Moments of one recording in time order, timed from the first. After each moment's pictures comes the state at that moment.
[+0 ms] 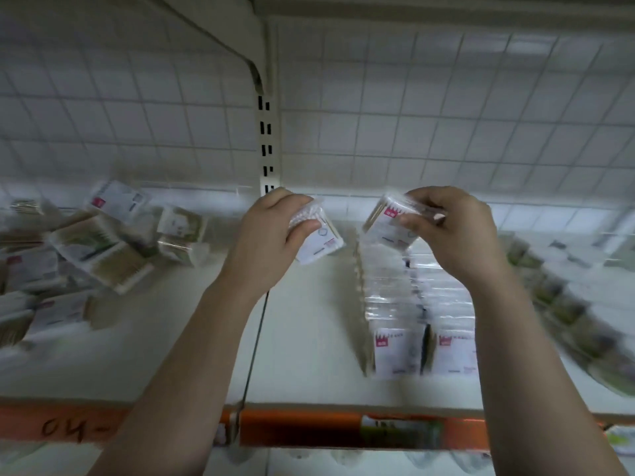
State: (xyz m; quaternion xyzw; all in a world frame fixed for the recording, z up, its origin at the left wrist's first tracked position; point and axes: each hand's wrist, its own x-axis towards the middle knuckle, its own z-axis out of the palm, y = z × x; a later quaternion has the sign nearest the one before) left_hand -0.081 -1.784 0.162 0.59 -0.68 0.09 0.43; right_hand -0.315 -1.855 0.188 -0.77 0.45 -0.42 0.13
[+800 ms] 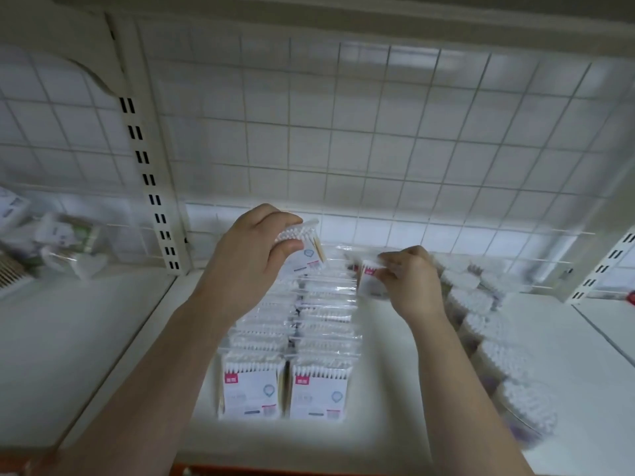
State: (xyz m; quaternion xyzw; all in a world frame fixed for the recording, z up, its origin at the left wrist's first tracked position) left_hand -0.222 -1.852 0.162 0.62 -0.69 0.09 0.37; right_hand -0.442 -1.977 0.098 -0.75 0.54 -0.36 0.12
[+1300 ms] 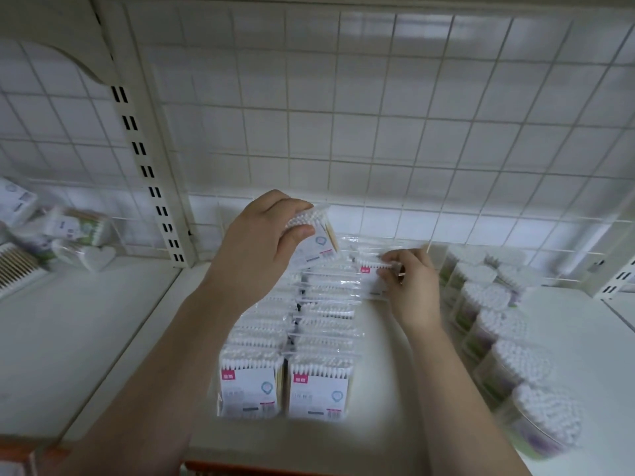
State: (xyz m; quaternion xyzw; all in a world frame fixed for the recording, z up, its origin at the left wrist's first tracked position) left_hand -0.234 -1.866 0.164 0.61 -0.69 0.10 0.38; right_hand -0.437 -1.981 0.064 -0.73 0.47 -0.47 0.17
